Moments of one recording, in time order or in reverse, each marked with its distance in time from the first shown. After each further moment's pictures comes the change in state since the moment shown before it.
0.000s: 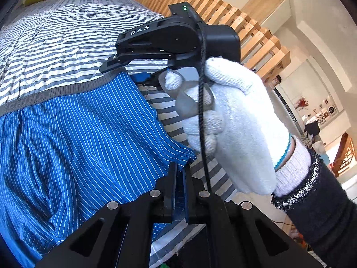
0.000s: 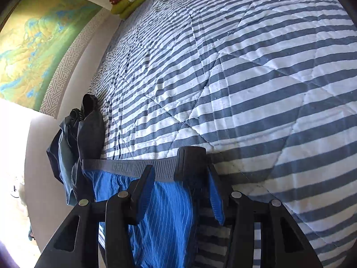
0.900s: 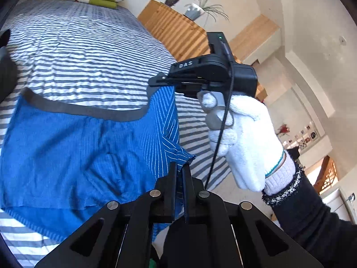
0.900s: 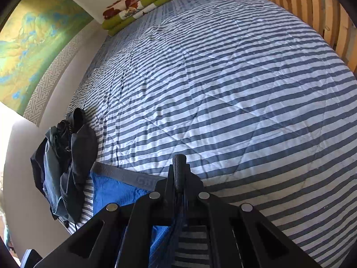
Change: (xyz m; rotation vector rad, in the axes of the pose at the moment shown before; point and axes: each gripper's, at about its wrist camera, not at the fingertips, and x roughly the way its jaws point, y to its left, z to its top) left arm -0.111 0.042 -0.011 -0.113 -0.170 -0.117; right arm -0.068 0.059 -0.016 -0.062 -0.152 -0.228
